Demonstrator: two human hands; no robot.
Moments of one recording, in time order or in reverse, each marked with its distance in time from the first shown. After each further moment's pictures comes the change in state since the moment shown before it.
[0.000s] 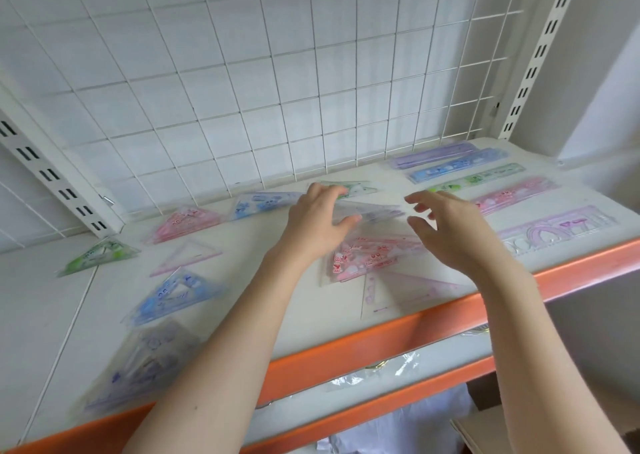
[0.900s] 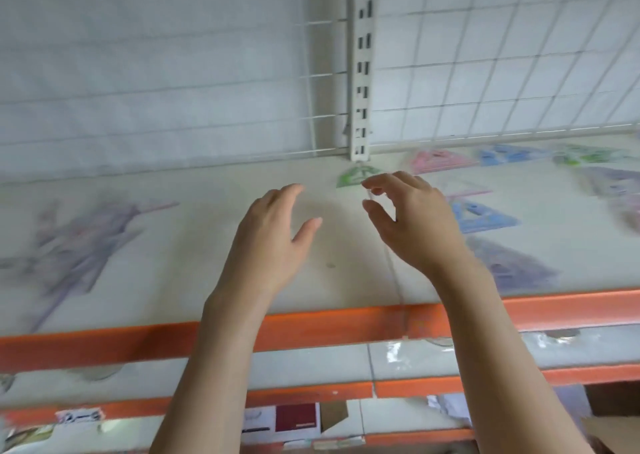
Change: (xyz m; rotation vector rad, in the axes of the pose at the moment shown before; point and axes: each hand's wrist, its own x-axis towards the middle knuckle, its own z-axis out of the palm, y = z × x) left_hand -0.276 -0.265 -0.233 0.123 0.332 -0.218; right_hand -0.078 -0.386 0.188 0.117 0.008 -0.330
